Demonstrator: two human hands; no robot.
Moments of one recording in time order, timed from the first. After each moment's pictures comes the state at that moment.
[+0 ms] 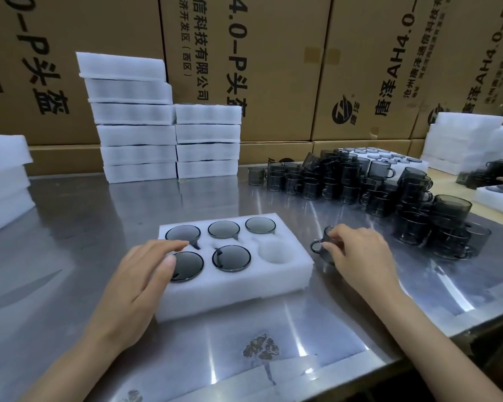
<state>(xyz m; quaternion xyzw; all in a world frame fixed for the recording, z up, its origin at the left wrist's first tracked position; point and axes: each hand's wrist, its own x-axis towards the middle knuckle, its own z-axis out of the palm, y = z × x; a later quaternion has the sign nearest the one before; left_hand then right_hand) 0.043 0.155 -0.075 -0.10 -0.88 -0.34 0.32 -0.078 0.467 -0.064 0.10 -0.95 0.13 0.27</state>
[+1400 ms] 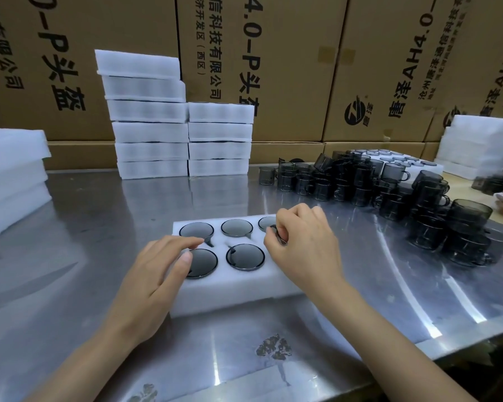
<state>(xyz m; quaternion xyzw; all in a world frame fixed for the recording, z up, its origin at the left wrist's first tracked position) 0.042 0.154 -0.077 -0.09 -0.88 -0.34 0.31 -0.041 0.364 -0.039 0.20 -0.89 0.23 0.33</state>
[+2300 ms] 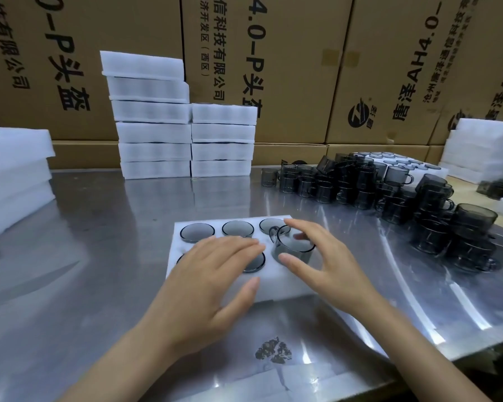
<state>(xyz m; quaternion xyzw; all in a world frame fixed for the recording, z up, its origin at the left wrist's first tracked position) 0.049 0.208 -0.050 -0.22 -0.91 -0.15 0.31 -0.038 0.412 -0.050 0.32 -0.84 0.41 0.16</state>
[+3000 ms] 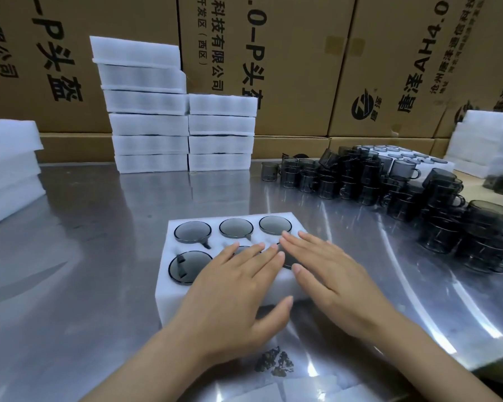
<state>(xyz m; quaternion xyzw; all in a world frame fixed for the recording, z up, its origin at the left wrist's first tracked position) 0.030 0.239 -0.057 -0.19 -0.95 0.00 0.26 -0.041 0.422 -0.063 0.35 -0.90 0.22 0.12</state>
